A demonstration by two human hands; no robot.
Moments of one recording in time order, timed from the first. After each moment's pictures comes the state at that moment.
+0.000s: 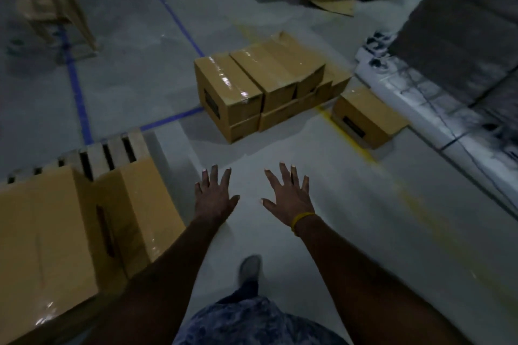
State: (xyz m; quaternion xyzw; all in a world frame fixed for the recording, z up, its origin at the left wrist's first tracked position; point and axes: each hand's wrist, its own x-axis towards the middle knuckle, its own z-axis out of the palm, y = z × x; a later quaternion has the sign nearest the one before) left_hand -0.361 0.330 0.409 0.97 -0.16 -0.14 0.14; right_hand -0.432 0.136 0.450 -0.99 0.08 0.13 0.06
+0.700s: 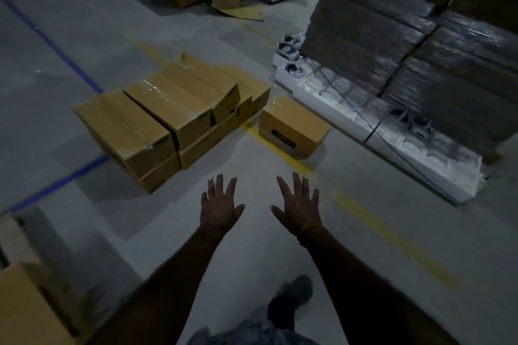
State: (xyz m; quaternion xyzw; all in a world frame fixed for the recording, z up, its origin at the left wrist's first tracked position) left_hand -0.222 -0.045 0.415 0.92 -0.32 -0.16 0.14; right_hand -0.357 -0.202 0.469 -0.94 0.30 0.10 0.09
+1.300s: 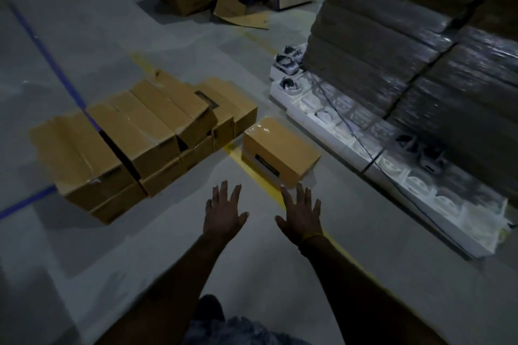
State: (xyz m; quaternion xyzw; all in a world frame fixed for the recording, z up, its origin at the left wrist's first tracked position) left_hand -0.181 -0.407 0.422 0.93 -0.28 -0.17 0.15; right_hand -0.300 -0.573 0.461 -0.94 0.28 0.13 0.12
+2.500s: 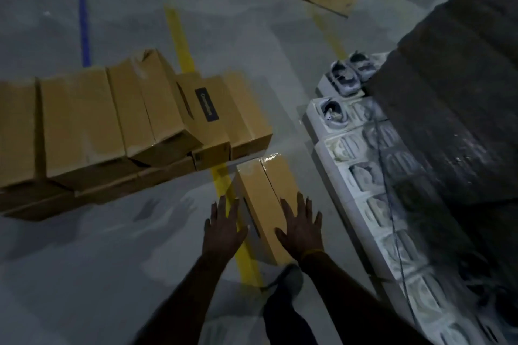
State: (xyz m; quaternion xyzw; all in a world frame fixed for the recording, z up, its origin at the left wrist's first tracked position) left_hand 0.151 -0.859 0.281 0.94 -0.06 -0.25 0.21; right_hand 0.124 -1.062 0.320 -0.97 0.09 0.24 0.06
